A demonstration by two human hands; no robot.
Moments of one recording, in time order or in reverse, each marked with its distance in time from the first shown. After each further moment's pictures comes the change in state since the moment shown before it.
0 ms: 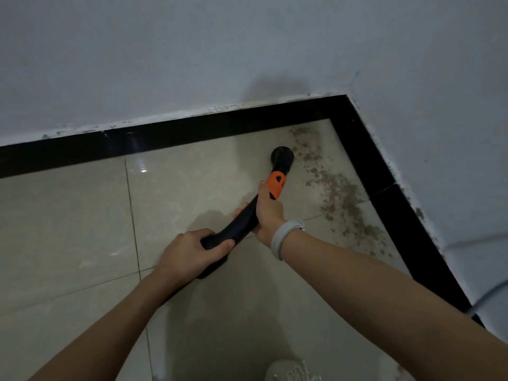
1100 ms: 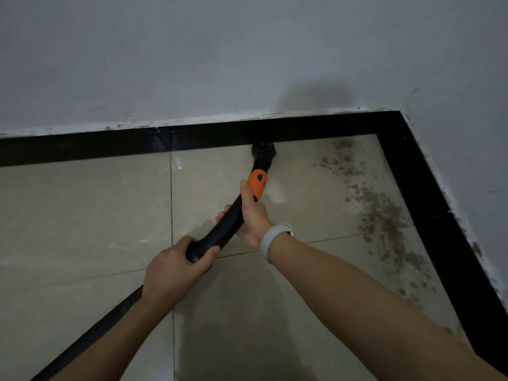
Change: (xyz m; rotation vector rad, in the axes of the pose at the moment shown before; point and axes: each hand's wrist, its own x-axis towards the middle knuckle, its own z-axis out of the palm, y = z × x) left_hand -0.032 -0.051 -0.025 0.212 0.430 -0.123; right_hand 0.002 0.041 0.073 -0.089 -0.337 0.074
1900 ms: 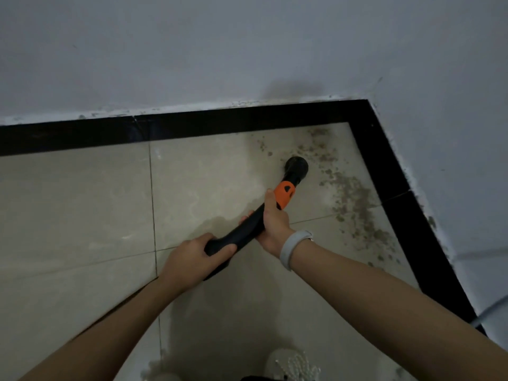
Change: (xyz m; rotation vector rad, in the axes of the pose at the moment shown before) left_hand -0.015 0.032 0.025 -0.074 -0.344 0.133; right_hand -0.045 -0.002 -0.062 0.127 0.310 -0.046
